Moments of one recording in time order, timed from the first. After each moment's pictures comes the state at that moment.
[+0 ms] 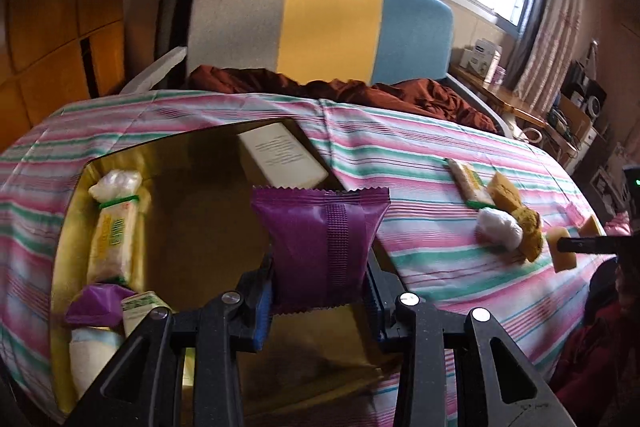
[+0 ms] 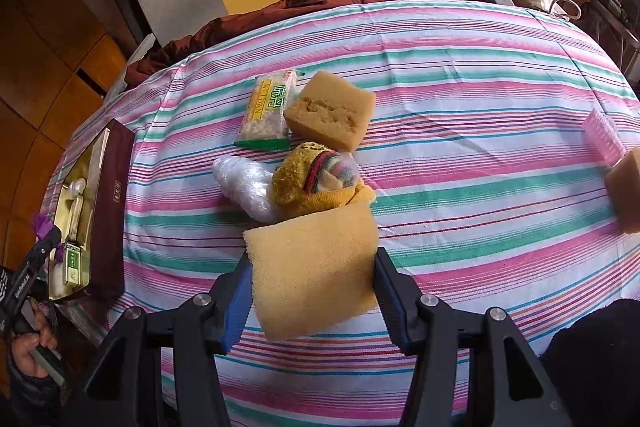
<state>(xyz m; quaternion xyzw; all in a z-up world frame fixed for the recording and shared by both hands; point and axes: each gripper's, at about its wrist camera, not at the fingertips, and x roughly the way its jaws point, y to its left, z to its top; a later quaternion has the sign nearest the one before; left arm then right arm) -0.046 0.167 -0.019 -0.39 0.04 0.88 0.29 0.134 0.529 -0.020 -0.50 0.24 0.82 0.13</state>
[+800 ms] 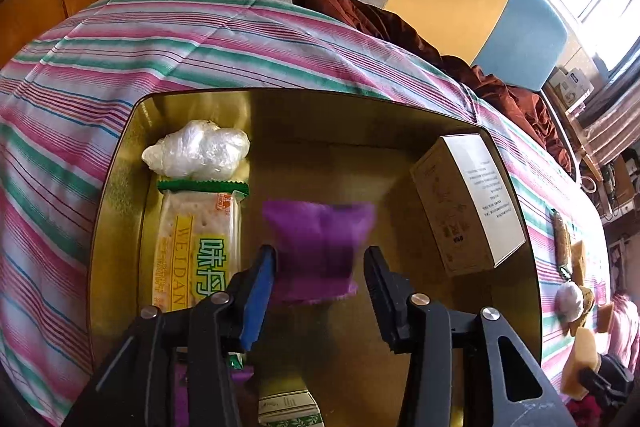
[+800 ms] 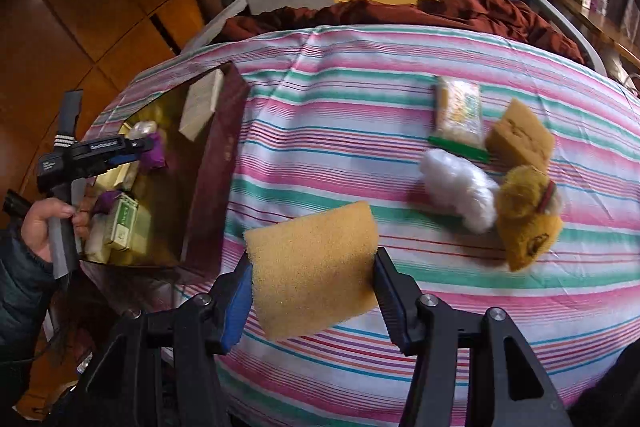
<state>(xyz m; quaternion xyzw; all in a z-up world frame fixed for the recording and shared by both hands) -0.189 0.107 -0.072 -0.53 -0.04 0.82 0.19 0.058 0.367 0.002 -0.48 0.15 0.86 -0.01</state>
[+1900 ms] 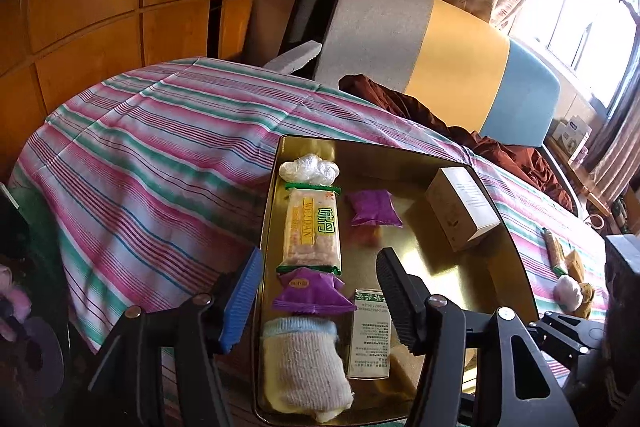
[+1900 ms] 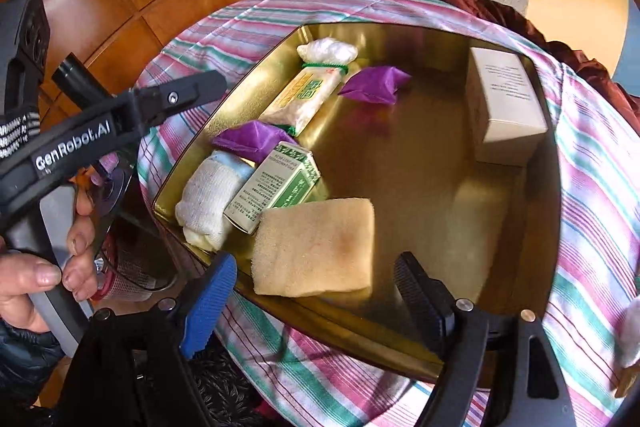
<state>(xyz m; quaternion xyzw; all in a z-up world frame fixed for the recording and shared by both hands) -0.073 0.014 -0.016 -0.39 -0.05 0.91 0.13 -0.016 0.180 -0.023 -0.52 0.02 0.84 -0.18</state>
